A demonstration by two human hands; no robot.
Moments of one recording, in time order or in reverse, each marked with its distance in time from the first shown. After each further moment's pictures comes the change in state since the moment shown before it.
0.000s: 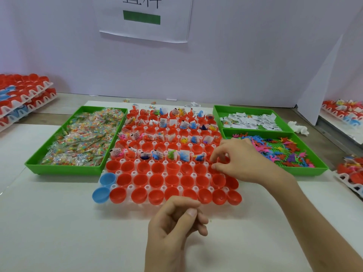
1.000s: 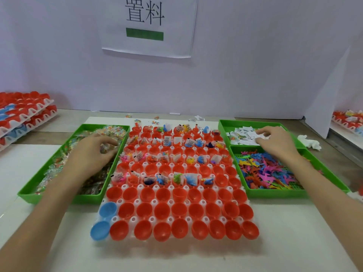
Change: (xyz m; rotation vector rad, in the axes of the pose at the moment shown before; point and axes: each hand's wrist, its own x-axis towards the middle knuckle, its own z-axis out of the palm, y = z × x) left_hand 0.204 0.120 -0.156 1.605 0.221 0.205; right_hand 0.081 0.131 -0.005 0.164 0.321 0.539
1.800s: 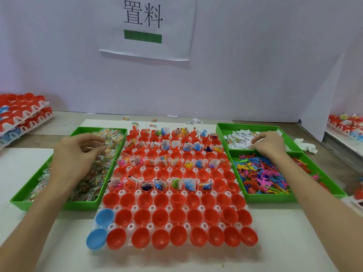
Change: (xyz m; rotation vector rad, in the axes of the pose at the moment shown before) left_hand -0.011 0.002 -0.009 -0.436 0.225 -0.073; right_hand 0.015 -0.006 0.011 0.124 0.012 0.191
